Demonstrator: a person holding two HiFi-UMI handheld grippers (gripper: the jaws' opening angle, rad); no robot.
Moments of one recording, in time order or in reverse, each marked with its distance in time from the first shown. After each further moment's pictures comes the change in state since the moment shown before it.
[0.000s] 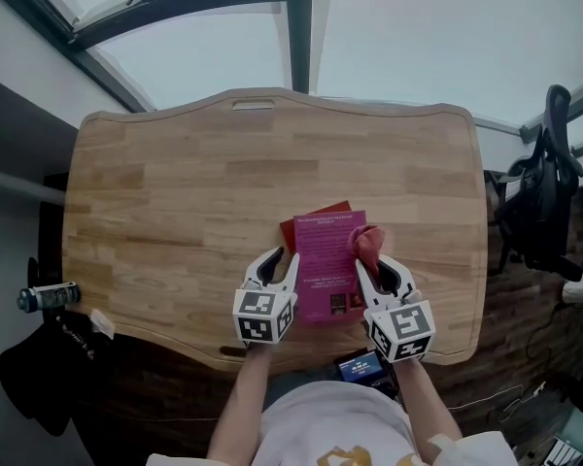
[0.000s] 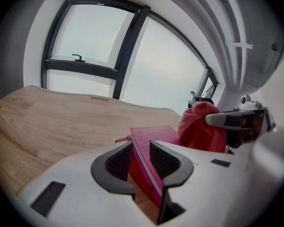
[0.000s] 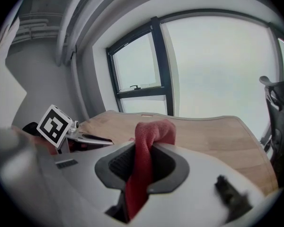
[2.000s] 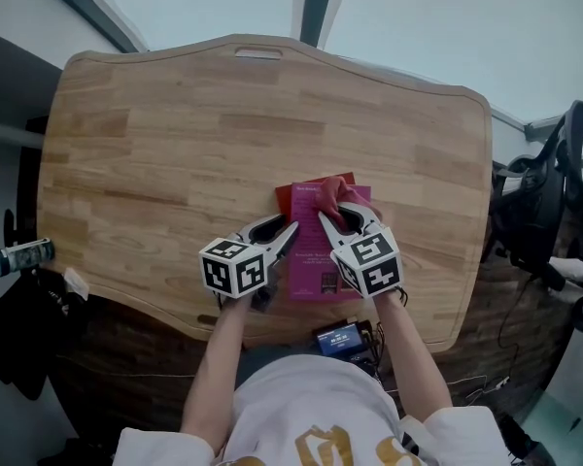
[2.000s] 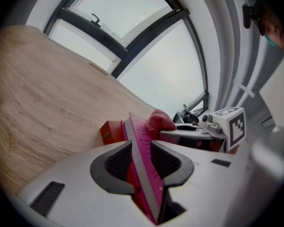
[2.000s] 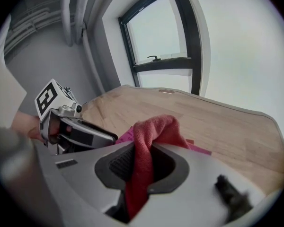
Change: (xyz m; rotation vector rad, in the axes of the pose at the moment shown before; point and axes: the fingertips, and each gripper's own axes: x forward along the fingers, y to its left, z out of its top) left arm 0.029 0.001 -0.023 -0.346 0.105 -0.287; right arm 0.108 0.023 -0.038 -0.148 0.309 0.229
